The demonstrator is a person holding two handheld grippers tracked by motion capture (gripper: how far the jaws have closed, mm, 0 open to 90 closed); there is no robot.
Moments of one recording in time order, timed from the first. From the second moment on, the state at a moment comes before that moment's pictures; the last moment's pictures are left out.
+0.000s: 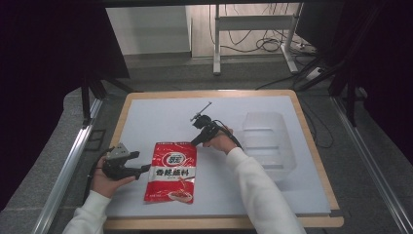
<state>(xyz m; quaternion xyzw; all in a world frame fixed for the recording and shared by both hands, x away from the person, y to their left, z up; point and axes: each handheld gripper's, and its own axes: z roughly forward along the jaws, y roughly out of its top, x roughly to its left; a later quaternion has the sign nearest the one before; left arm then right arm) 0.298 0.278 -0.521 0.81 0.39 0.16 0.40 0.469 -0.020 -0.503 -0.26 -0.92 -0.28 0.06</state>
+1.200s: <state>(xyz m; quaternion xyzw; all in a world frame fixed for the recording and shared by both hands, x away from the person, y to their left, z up) 0.320 0.280 -0.524 0.81 0.40 0.14 0.41 0.421 -0.036 -0.468 -0.19 -0.91 -0.36 0.06</state>
